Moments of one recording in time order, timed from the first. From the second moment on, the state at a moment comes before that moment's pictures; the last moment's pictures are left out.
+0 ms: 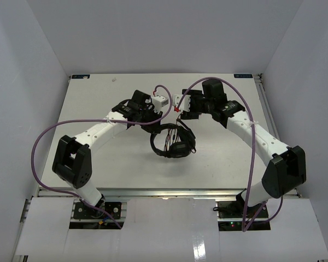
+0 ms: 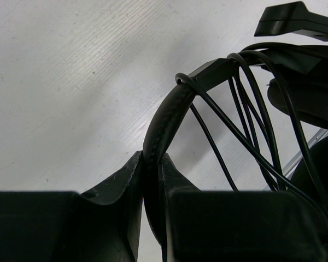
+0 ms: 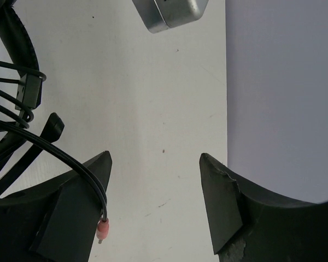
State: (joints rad) left arm -0.55 1.65 1.30 -0.54 0.35 0.02; right arm 0.52 1.49 1.30 -0.37 -0.39 -1.12
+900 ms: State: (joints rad) left arm -0.55 1.64 1.31 -0.54 0.38 -0.01; right arm 0.43 1.75 1.41 -0.37 -0.50 -0.92
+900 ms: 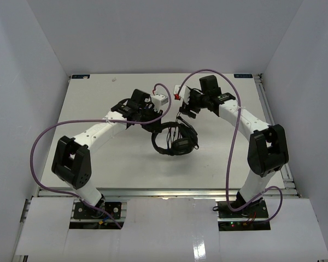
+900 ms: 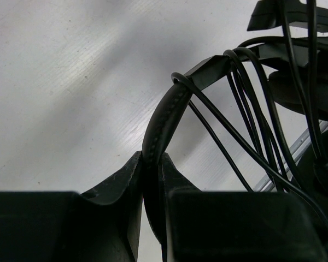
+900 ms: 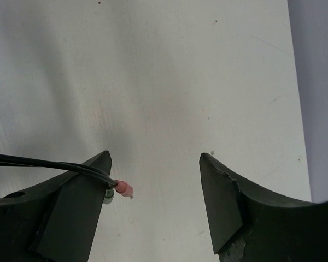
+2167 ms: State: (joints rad) left arm -0.55 1.63 1.38 -0.57 0.47 -0.05; right arm 0.38 1.79 1.40 -0.45 -0.70 -0.85
